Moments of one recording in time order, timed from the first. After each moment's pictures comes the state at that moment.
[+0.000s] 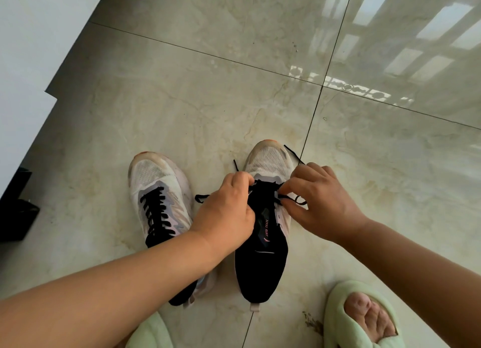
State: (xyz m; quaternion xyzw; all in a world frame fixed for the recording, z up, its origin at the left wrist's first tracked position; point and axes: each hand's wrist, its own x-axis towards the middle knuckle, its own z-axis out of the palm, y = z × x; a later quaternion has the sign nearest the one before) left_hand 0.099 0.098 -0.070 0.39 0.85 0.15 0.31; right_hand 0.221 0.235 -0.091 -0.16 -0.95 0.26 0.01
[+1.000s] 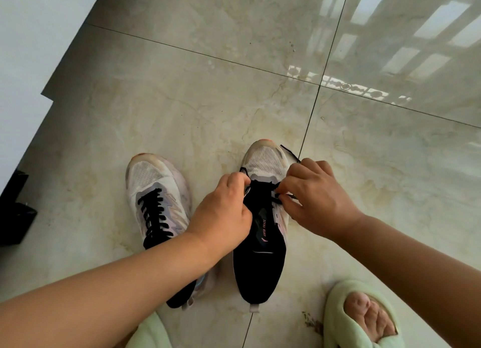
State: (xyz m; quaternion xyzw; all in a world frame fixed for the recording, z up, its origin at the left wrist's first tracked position) left_hand 0.097 0.096 -0.073 0.38 0.85 0.17 0.31; right_hand 0.213 0.234 -0.087 -0.17 -0.96 0.21 -0.04
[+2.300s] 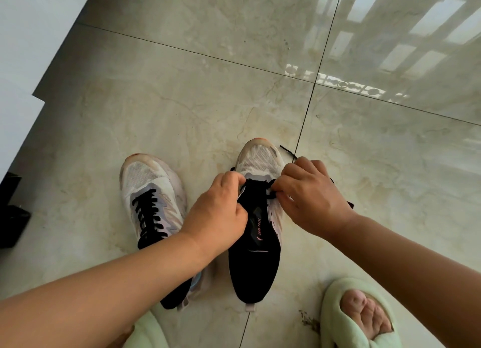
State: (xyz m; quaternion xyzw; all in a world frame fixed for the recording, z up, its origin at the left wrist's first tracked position) left_hand 0.097 0.094 -0.080 0.39 0.86 0.18 0.30; right_hand 0.214 0.232 -0.089 -0.17 -0.97 0.18 0.00
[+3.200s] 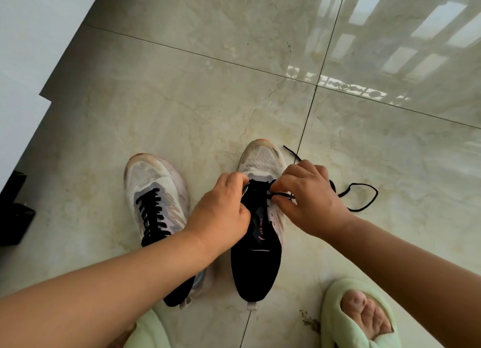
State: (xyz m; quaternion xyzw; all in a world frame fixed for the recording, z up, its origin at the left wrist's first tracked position) left_hand 0.097 0.097 -0.076 0.39 0.85 0.17 0.30; right_hand 0.211 0.229 -0.092 -0.21 -0.94 0.28 -0.03
